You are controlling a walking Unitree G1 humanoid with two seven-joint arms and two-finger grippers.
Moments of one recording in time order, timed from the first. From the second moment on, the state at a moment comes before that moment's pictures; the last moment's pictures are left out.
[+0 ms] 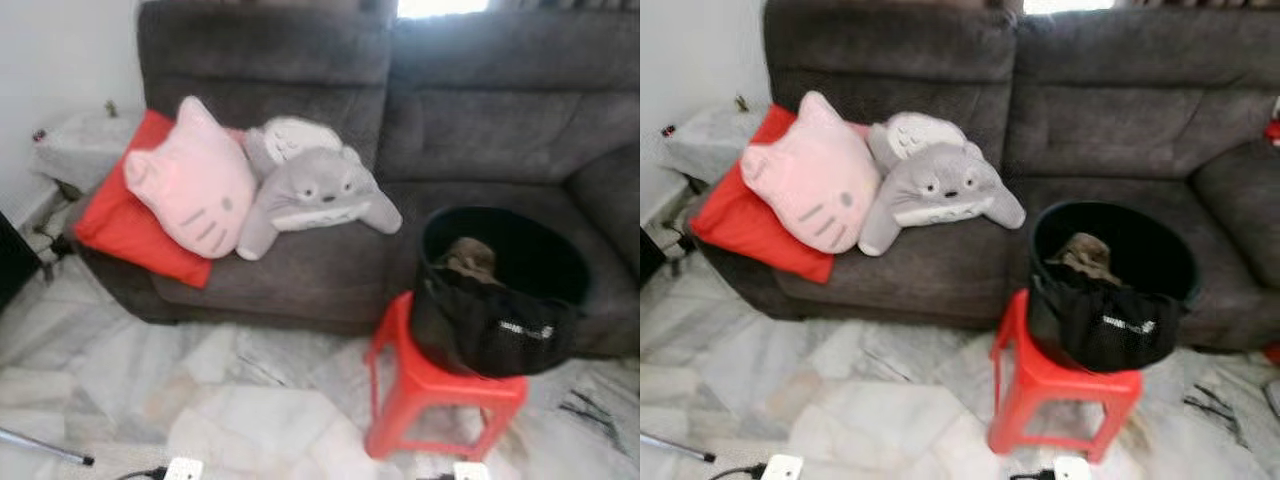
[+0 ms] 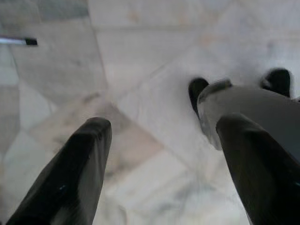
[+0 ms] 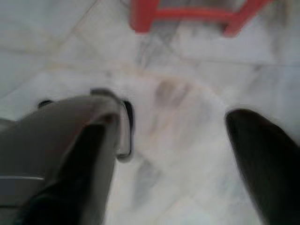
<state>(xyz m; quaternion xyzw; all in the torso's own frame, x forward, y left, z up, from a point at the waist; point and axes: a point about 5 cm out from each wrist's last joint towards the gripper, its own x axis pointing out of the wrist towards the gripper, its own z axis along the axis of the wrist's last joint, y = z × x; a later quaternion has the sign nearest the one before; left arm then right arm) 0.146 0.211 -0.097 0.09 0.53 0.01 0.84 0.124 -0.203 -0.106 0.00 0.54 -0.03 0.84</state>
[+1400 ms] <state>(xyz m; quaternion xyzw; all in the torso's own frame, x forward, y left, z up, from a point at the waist) 0.150 0.205 -0.097 0.08 0.52 0.01 0.85 0.121 -0.207 -0.106 -0.01 0.55 -0.04 0.84</state>
